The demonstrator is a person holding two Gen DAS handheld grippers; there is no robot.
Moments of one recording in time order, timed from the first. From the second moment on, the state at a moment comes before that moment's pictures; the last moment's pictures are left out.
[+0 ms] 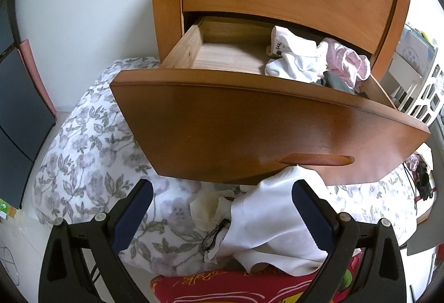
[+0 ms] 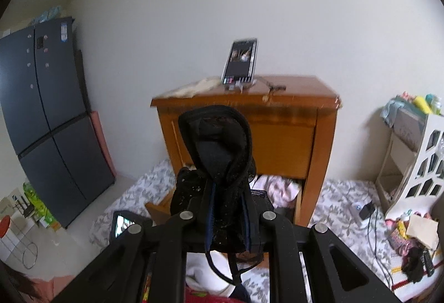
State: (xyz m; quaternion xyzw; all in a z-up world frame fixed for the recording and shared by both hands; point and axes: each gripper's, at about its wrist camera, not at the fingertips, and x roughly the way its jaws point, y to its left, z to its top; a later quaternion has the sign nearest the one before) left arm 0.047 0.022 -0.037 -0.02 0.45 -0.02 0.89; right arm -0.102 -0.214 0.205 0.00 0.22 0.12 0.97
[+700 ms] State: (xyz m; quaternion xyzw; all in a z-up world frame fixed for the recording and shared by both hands) left arm 0.048 0.025 -0.039 -0.03 0.45 -0.01 0.89; right arm -0.008 -0.168 0.011 -0.03 0.48 0.14 0.86
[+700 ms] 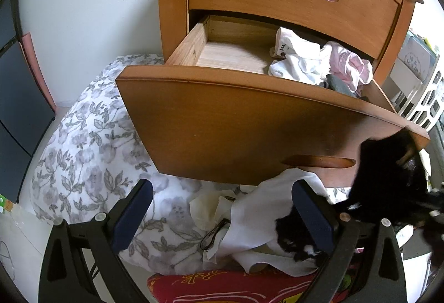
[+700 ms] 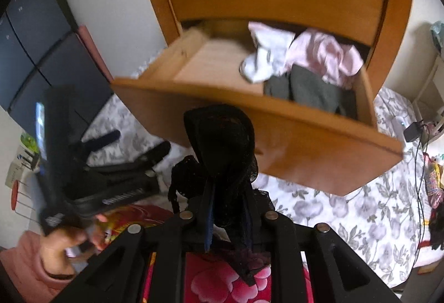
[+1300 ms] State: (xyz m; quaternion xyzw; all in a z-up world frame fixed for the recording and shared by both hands) left arm 0.046 0.022 -0.042 -0.03 0.45 -0.01 0.89; right arm 0.023 -0.176 -0.055 -0.03 0.55 0.10 0.83
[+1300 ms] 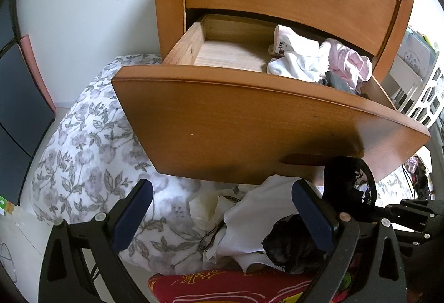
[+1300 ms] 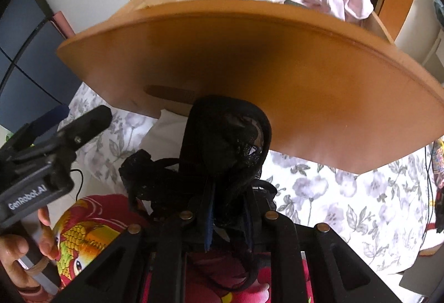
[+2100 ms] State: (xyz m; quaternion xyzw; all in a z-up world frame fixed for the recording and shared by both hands) left arm 0.046 0.022 -0.043 -0.02 0.45 -0.02 0.89; right arm 0.009 -0.185 -0.007 -0.02 0.51 0.10 0.85
